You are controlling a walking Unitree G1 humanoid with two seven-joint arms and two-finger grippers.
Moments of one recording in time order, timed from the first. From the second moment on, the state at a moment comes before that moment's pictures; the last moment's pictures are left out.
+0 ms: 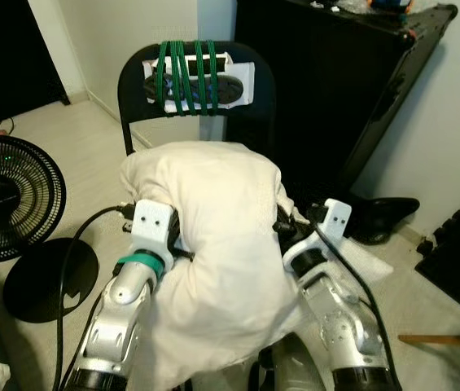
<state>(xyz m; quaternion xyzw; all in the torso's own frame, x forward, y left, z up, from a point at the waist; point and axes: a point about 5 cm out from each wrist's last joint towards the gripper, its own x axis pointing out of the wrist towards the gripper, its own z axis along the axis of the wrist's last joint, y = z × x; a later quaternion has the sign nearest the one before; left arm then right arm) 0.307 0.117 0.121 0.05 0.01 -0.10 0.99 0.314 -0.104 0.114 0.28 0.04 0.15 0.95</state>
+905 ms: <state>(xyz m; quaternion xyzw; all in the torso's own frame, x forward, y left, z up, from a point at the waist) 0.379 0.144 0.154 0.14 -0.03 -0.02 0.99 0.384 -0.100 0.142 0.15 0.04 0.07 0.99</state>
